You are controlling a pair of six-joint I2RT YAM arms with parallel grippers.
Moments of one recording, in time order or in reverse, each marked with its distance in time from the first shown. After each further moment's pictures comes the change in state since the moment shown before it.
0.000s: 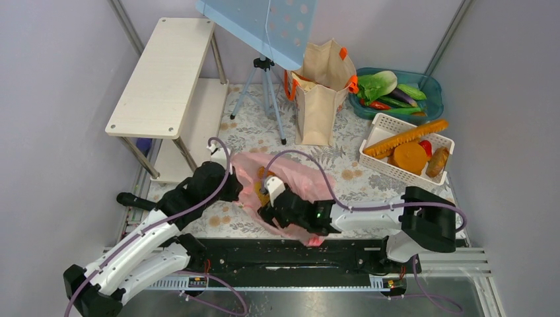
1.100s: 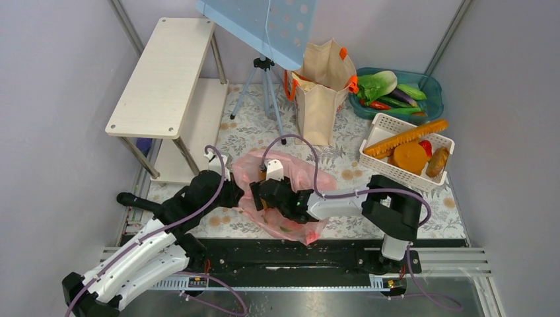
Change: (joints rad) left arm -0.021 -0.119 -0.129 0.050 0.018 -0.082; right arm -0.028 0.255 0.163 0.095 0.291 0.219
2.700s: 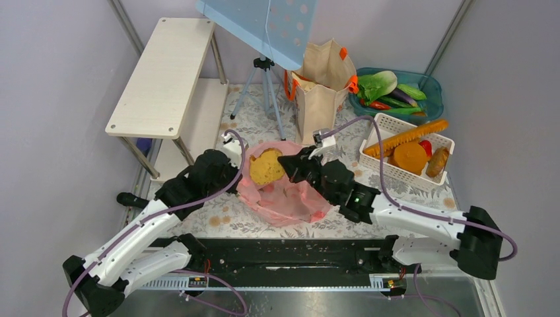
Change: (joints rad) left arm -0.002 0.189 0.277 -0.105 -0.027 0.375; right arm -0.153 -0.565 -0.209 0.230 -0.190 0.055
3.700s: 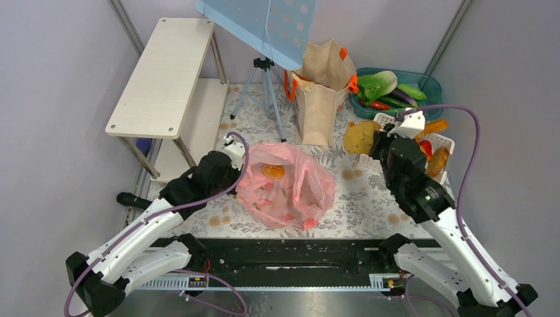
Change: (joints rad) left arm 0.000 0.032 -0.029 0.003 -0.061 0.034; right arm -0.447 -0.440 0.222 -0.735 0.248 -0.314
